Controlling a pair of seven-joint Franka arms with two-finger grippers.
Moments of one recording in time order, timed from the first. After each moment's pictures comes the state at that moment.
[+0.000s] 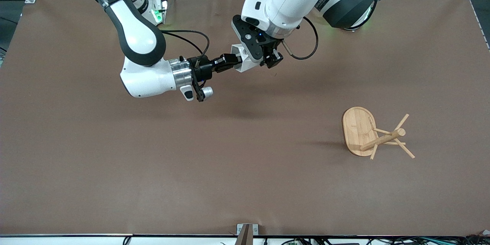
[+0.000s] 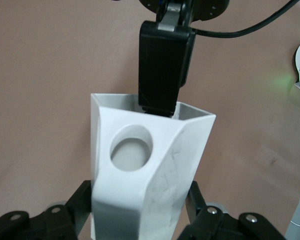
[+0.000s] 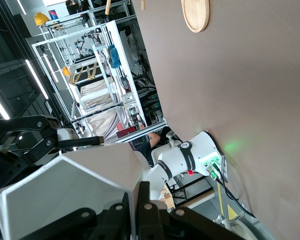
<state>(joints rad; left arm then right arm) -0.24 0.27 -0.59 -1.51 -0.13 1.84 0.27 0.16 0.32 0.38 -1.85 1.37 1.88 -0.21</state>
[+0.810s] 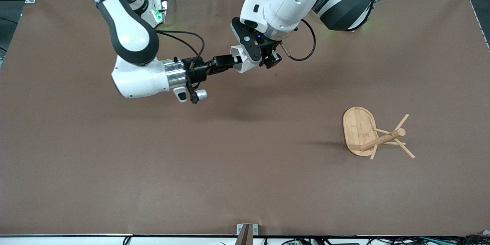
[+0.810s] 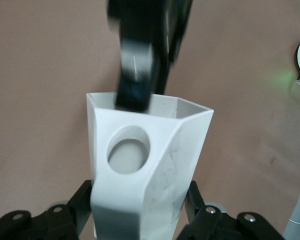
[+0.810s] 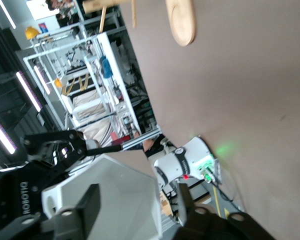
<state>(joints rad) -0.24 0.28 -0.59 -1.53 -0.13 1.85 0.25 0.08 0.31 0.38 -1.83 1.25 1.87 -0.12</state>
